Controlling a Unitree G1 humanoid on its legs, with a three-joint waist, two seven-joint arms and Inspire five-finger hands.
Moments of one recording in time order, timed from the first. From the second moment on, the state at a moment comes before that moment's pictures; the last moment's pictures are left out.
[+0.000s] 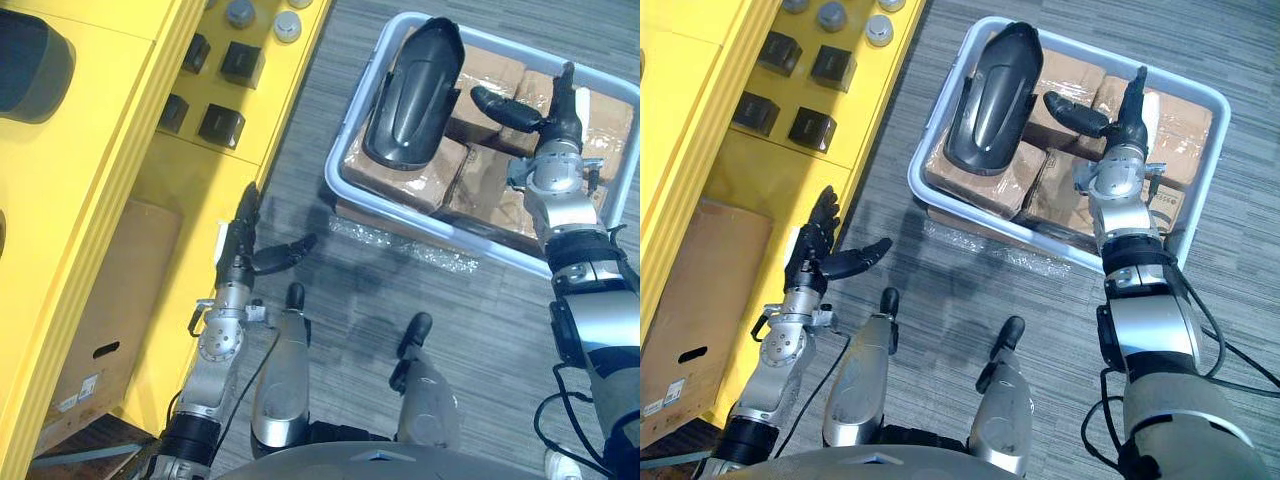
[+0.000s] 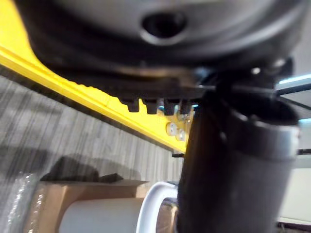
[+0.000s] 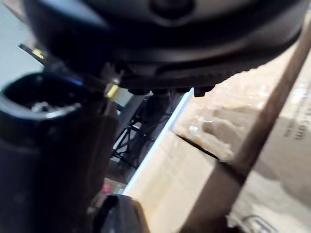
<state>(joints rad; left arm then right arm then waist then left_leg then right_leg) 0.02 0.18 -0.17 0.09 -0.12 -0.23 0.18 -0.97 -0.64 0.16 0.96 0.17 0.04 -0.33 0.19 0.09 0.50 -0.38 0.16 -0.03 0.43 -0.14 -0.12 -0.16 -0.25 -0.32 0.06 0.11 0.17</state>
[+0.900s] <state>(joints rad) 0.00 0.20 -0.30 0.19 -0.16 -0.24 0.22 -1.17 -0.72 0.37 1.17 0.08 0.16 -0.19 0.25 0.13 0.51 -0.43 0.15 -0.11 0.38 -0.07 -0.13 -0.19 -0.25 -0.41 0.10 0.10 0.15</state>
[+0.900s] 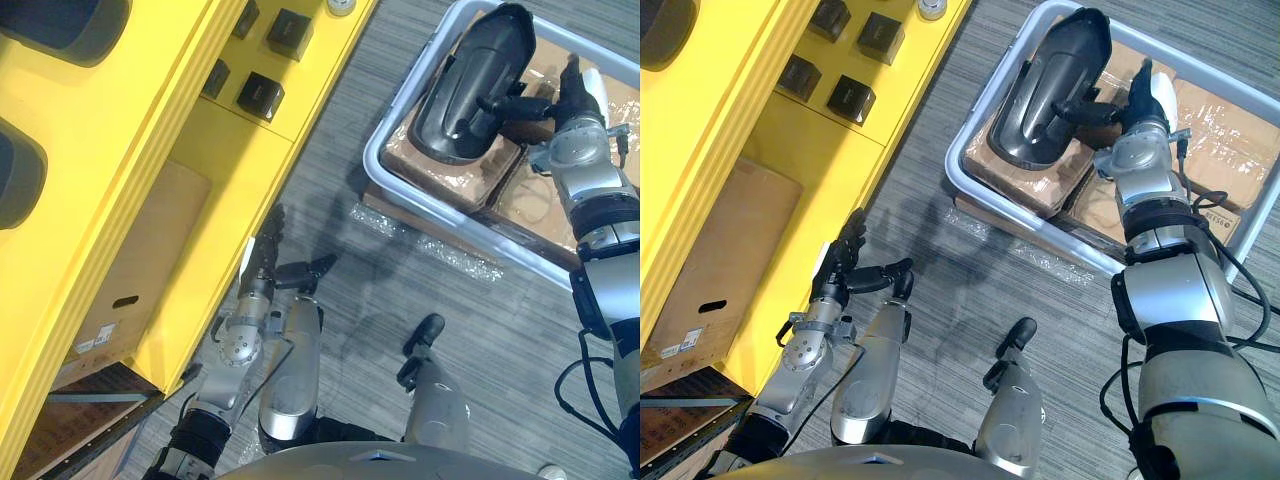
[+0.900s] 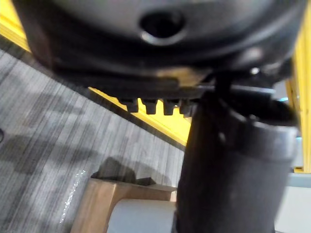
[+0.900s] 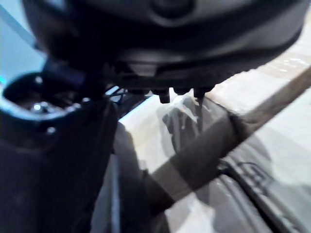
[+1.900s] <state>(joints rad) -0.02 0.21 -0.33 0.20 -0.23 -0.26 0.25 -1.08 -0.74 0.28 1.19 -0.03 0.17 -0.29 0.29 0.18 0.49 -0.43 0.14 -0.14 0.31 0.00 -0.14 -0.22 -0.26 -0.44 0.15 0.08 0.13</state>
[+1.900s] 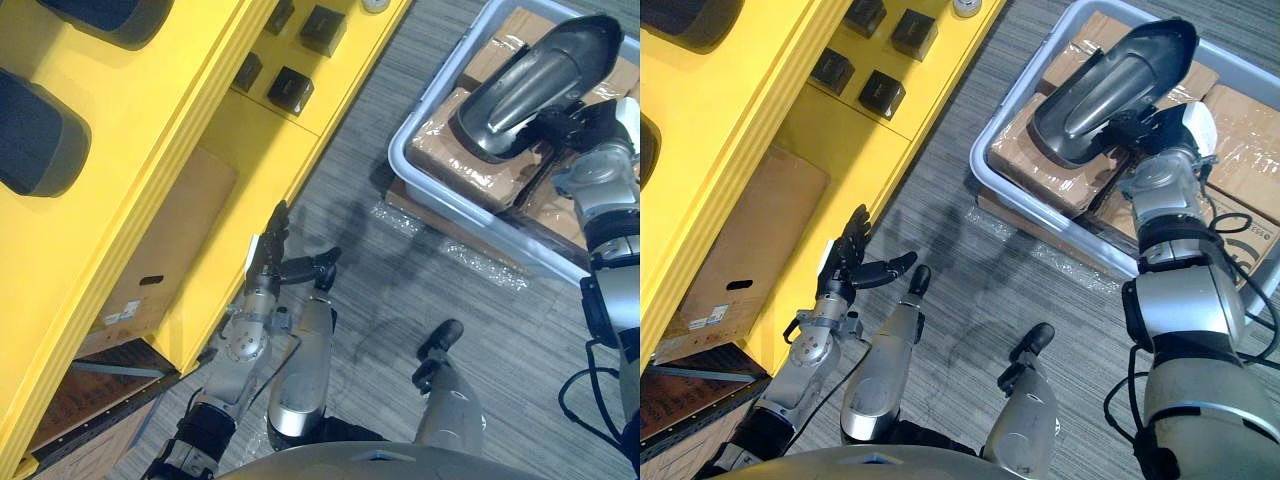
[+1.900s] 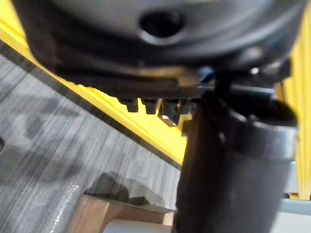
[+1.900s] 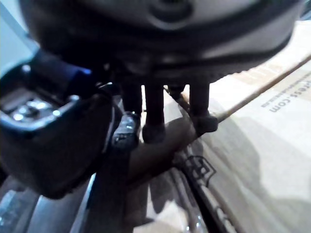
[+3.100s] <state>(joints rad) -0.67 0.37 -0.29 0.49 -0.67 0.04 0.02 -1.07 -0.60 0.31 0.86 -0.08 0.00 -0.41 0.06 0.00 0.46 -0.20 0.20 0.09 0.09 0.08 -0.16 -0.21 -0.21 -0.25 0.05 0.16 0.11</state>
